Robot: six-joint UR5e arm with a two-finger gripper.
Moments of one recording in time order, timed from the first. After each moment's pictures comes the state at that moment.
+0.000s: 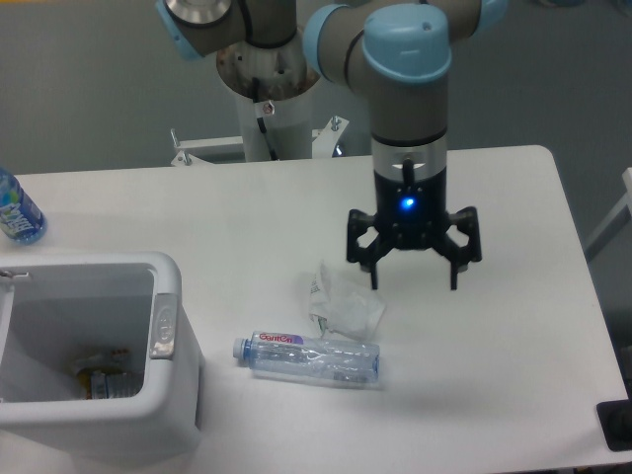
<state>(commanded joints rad) 2.57 -1.77 -1.60 -0.93 1.51 0.65</state>
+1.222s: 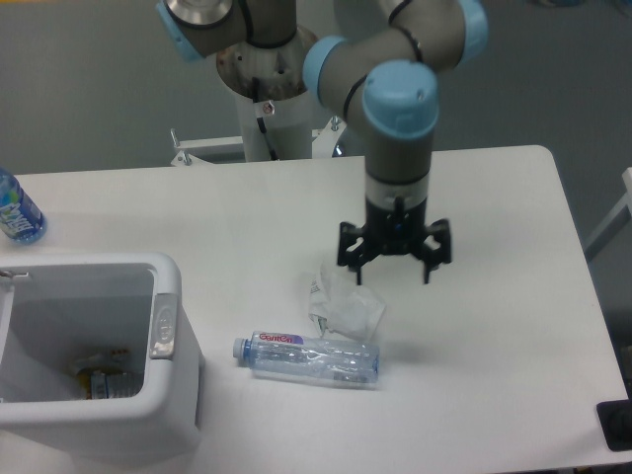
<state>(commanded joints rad) 2.48 -1.88 -1.75 -0.92 1.47 0.53</state>
